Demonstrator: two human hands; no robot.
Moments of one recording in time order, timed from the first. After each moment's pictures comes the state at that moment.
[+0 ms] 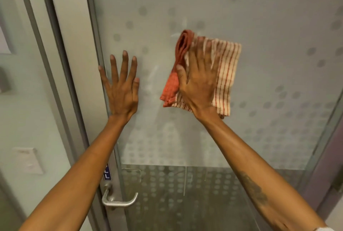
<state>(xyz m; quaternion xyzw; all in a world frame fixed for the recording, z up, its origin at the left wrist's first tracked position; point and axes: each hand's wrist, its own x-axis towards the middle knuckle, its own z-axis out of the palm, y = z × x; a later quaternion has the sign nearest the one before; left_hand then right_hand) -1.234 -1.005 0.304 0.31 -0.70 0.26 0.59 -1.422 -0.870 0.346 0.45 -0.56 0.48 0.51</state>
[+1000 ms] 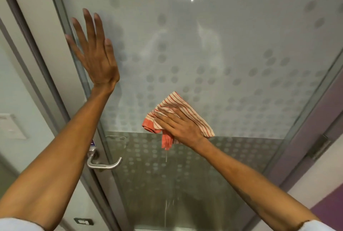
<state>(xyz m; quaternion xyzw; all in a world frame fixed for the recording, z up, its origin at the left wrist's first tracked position) -1.263 -0.986 0.291 0.40 -0.62 0.23 0.64 -1.483 -0.823 0.111 0.76 -0.44 0.18 0.45</state>
